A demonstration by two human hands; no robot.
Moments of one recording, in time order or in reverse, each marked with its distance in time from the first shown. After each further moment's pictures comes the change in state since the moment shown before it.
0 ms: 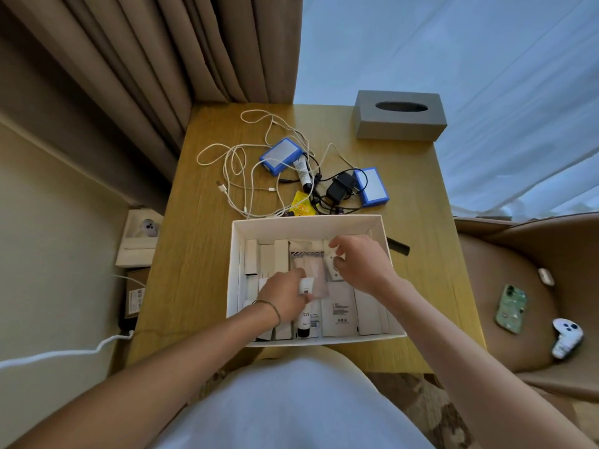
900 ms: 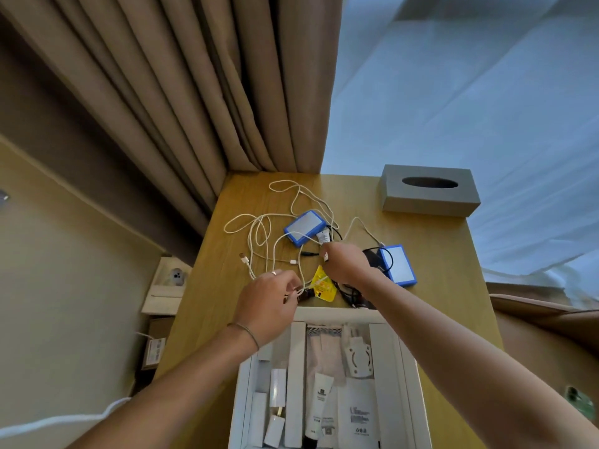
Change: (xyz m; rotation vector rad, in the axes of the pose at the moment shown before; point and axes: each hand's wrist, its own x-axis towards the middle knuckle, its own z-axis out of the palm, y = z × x) left_hand 0.042 0.015 -0.142 0.089 0.473 0.110; right_hand 0.189 -0.038 -0.035 -0.142 -0.157 -0.070
